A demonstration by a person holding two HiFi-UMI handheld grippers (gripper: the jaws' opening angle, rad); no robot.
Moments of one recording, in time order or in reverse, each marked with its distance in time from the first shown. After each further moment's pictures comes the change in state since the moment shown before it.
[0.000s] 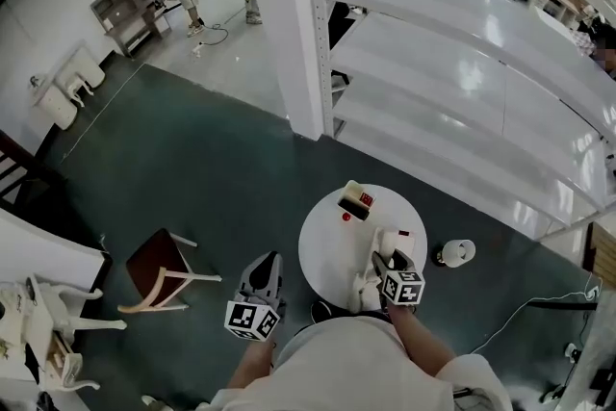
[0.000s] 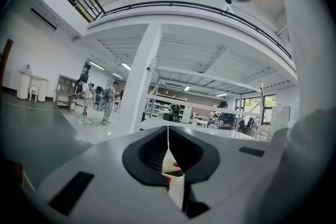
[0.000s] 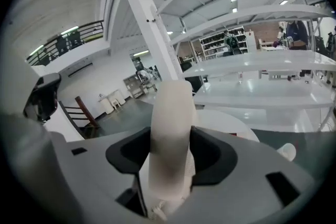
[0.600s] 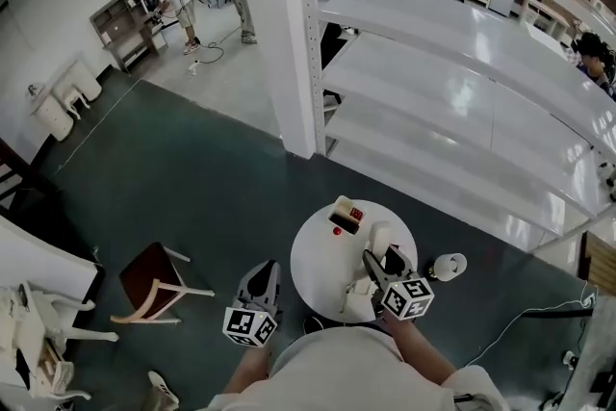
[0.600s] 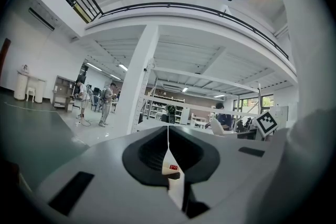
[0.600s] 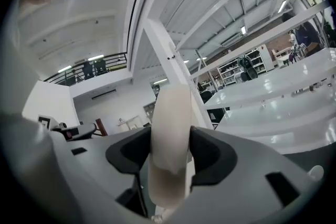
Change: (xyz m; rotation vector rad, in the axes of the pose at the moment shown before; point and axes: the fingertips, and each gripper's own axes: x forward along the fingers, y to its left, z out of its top) left arm 0.009 -0.016 0.004 0.009 -0.017 -0.024; right arm -0.066 0.066 0.123 -0.016 -0.319 0.230
